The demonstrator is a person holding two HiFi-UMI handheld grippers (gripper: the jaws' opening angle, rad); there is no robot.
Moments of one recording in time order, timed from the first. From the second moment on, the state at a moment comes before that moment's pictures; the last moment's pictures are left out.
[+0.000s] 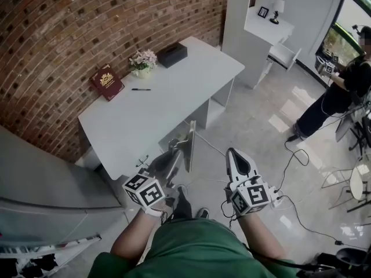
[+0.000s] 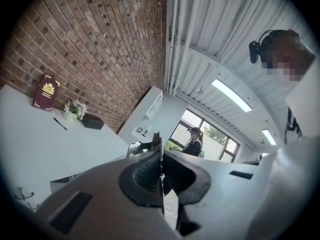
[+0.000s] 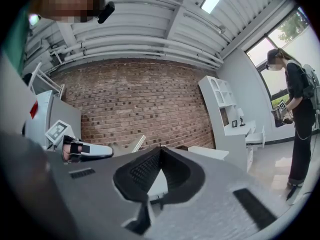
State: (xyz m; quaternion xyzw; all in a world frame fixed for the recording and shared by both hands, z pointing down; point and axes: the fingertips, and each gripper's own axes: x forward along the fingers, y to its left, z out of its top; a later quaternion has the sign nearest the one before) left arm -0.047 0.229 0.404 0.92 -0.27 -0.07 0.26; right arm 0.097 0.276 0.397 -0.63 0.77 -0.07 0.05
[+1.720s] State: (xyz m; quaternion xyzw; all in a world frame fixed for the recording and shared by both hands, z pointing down) left arm -0.082 -0.024 0.418 0.92 -0.24 -0.10 0.29; right arm 0.058 0.026 0.413 -0.64 0.76 -0.06 -0.02
